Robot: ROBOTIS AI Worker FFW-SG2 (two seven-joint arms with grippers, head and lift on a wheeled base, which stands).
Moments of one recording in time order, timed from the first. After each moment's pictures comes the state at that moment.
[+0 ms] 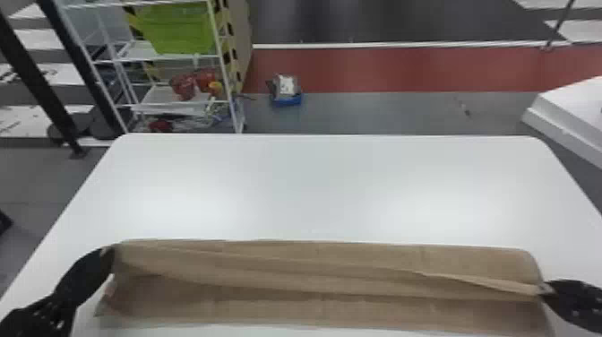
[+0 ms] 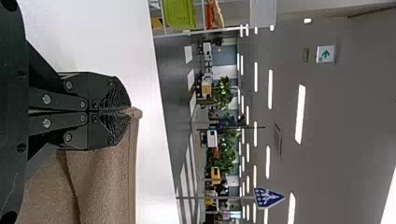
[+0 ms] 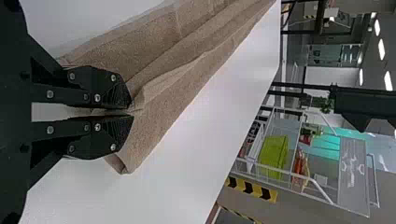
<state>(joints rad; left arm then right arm) 0.36 0.09 0.61 -1.45 0.26 -0.42 -0.97 0.35 -0.39 -0.49 -1.52 -0.06 -0.24 1.25</state>
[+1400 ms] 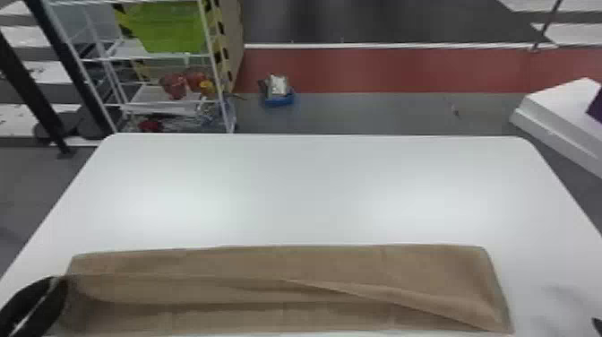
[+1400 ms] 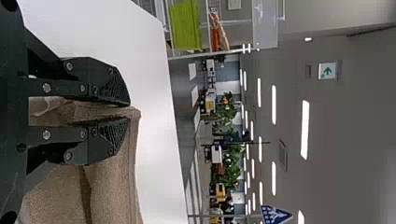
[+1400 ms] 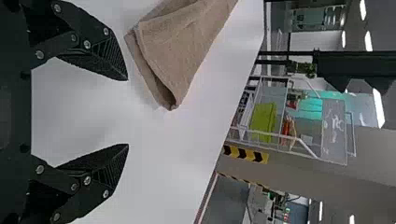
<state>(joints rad) 0.39 0.14 0.68 -1.32 0.33 -0.52 -1.01 0.46 -0.41 -0.64 -1.52 -0.26 -0.19 1.27</state>
